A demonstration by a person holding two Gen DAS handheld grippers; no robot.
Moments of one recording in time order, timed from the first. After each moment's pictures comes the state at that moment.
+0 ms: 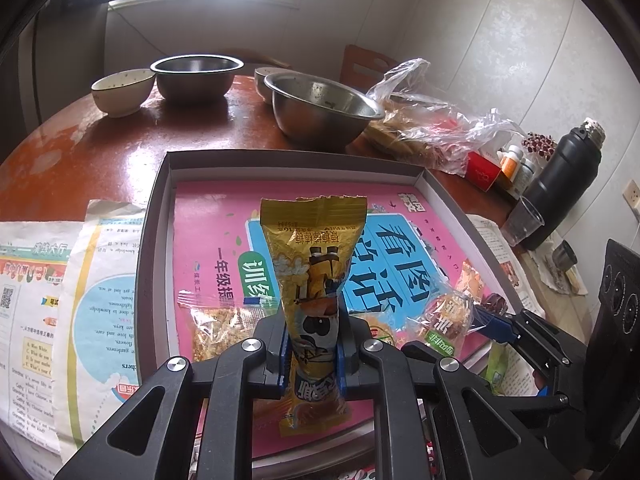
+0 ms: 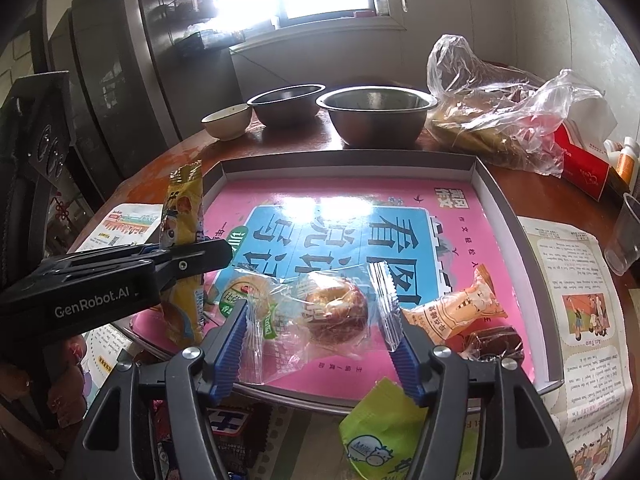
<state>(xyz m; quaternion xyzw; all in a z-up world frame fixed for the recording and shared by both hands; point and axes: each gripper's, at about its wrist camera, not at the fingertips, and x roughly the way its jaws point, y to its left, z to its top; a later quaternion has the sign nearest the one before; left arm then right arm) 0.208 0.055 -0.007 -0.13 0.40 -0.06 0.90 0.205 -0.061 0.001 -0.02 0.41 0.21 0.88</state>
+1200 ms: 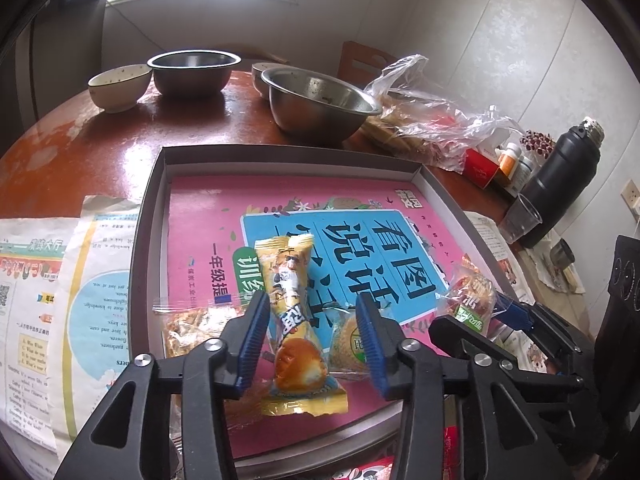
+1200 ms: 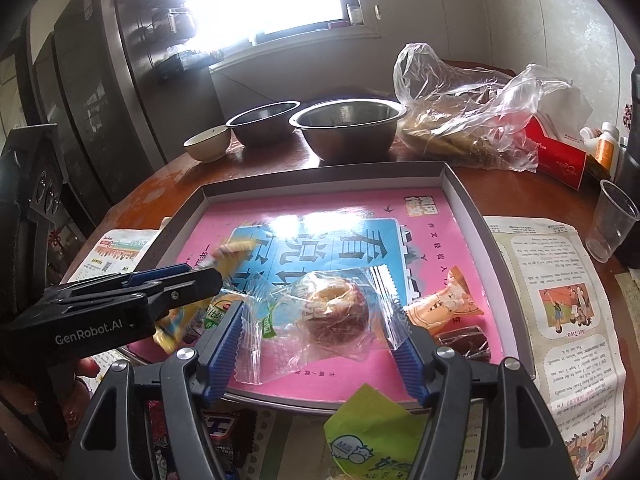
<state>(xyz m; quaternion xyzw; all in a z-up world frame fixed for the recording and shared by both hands) 0.208 0.052 -0.008 -0.13 0.41 -0.06 0.90 0.205 -0.079 0.012 0.01 0.40 0.19 0.90</state>
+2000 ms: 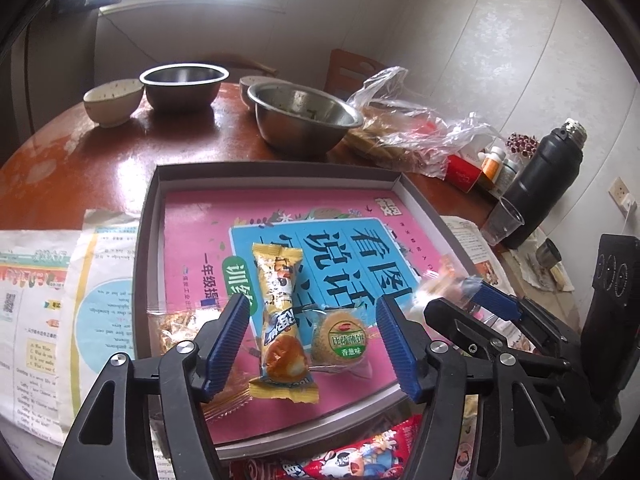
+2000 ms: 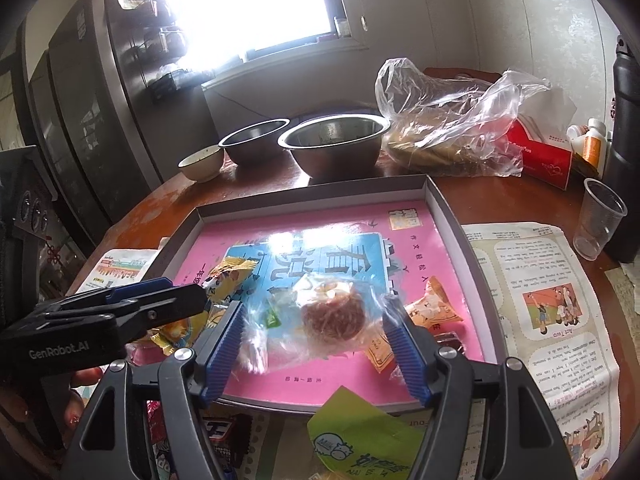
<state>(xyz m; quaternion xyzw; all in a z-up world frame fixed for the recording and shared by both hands) 0.195 0.049 0.013 -0.13 0.39 -0.08 0.91 0.202 -0.093 0.023 0.03 0.38 0.17 0.91</state>
